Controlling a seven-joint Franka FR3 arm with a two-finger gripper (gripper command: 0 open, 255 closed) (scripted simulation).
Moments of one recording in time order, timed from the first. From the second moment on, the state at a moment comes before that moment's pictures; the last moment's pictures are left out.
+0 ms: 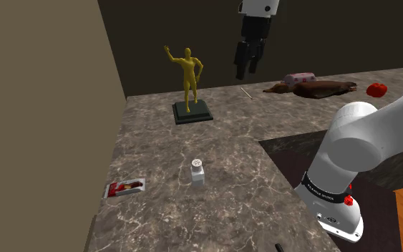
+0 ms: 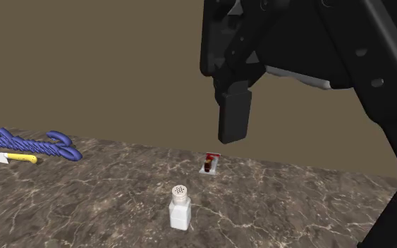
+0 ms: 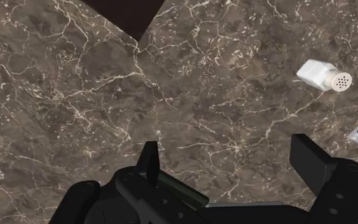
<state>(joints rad) 0.00 -0.77 0.01 -2.37 0.08 1.63 -0.03</state>
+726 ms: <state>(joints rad) 0.09 -0.54 0.11 -2.35 0.12 1.84 -0.05</state>
